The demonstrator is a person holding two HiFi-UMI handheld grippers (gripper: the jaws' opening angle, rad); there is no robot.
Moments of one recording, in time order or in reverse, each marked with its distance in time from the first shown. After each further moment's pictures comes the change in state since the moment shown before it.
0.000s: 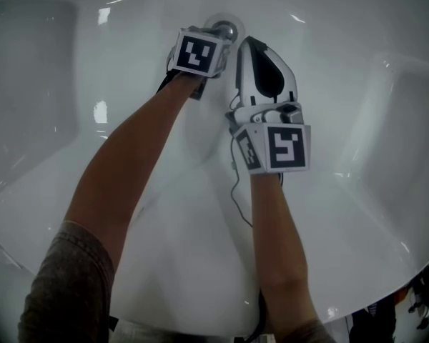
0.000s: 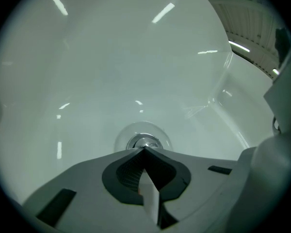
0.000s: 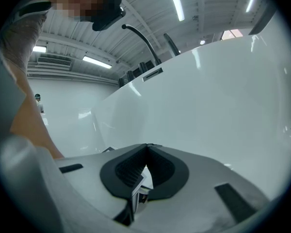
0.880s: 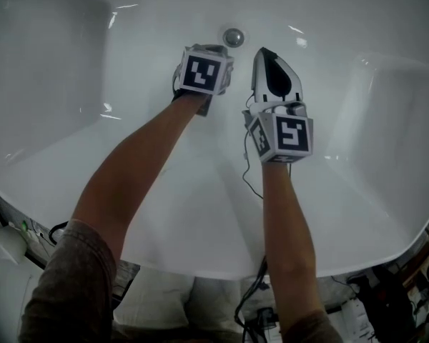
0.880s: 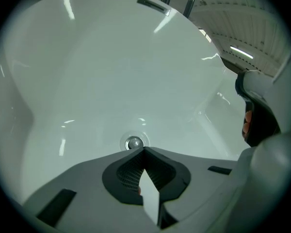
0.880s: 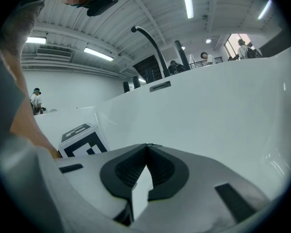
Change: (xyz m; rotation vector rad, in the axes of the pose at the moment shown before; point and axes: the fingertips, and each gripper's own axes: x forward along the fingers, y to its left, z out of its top) left arm -0.132 -0.034 0.012 -0.056 -0.018 0.011; right arm -0.044 0.025 0.060 -0.065 0.073 -0.050
